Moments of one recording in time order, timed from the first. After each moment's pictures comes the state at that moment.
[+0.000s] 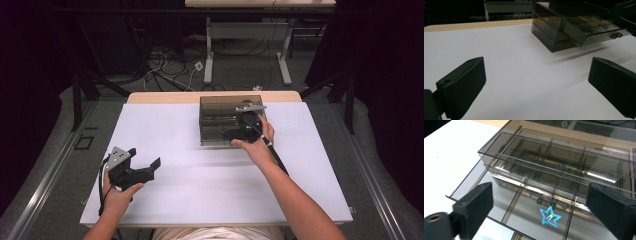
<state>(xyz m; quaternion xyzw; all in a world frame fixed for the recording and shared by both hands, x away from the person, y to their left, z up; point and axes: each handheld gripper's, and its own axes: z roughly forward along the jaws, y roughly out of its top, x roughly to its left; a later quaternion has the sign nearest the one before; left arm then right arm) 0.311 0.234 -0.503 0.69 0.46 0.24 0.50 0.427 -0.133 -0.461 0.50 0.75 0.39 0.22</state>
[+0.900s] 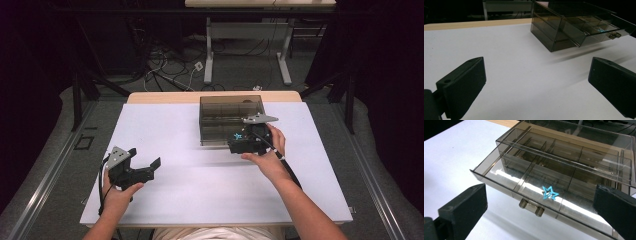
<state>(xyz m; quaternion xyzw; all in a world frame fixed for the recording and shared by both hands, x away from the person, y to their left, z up) 0.311 0.234 -0.502 0.69 0.46 0.23 0.50 0.381 -0.153 -0.452 0.46 0.76 0.40 0.23</state>
